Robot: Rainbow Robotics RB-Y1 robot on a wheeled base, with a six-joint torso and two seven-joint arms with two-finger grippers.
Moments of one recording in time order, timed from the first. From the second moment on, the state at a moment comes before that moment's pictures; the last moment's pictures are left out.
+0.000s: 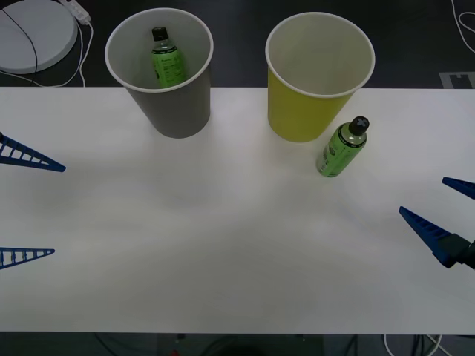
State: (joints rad) right arm 0.72 -1.05 -0.18 -2.15 0.67 -0.32 0.07; left arm 0.14 1.07 0.54 -2.11 -1.16 -1.52 0.35
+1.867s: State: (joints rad) right arm 0.15 -0.90 0.22 -1.83 0.80 -0.17 0.12; left arm 0.14 1.07 0.54 -2.11 -1.16 -1.52 0.35
